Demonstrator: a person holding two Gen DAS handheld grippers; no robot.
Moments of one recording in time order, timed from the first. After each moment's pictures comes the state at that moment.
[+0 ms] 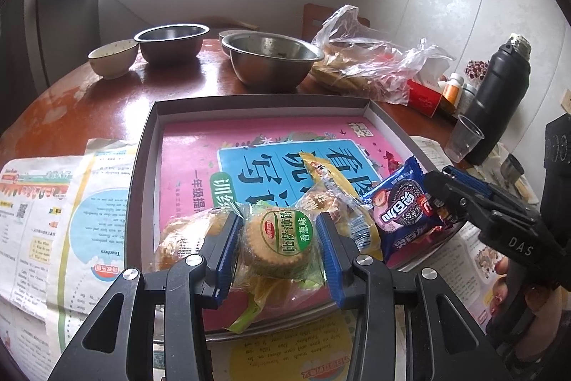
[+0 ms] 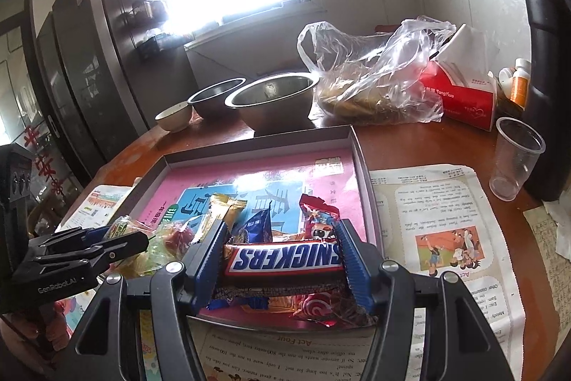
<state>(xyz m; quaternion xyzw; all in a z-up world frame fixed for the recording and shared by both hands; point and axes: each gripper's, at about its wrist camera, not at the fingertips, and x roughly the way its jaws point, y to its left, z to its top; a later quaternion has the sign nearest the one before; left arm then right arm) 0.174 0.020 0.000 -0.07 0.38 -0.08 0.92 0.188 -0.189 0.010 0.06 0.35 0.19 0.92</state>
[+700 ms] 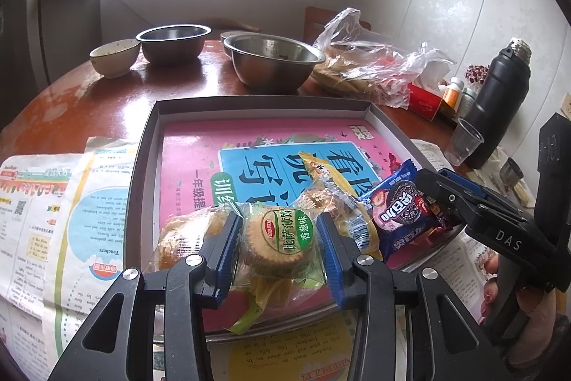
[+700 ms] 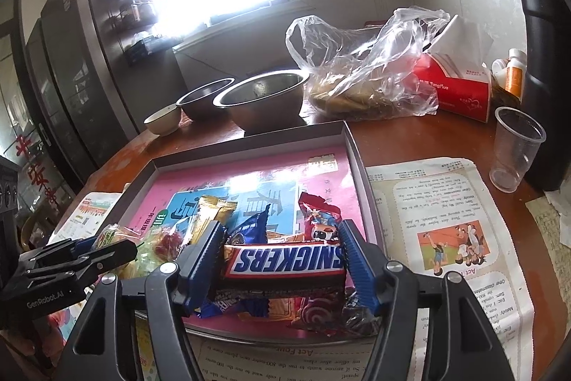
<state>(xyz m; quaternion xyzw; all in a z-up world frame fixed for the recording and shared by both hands) 0.173 0.024 -0.001 -0.07 0.38 -0.08 0.92 0.196 -0.188 0.002 0.07 0.35 0.17 0.92</state>
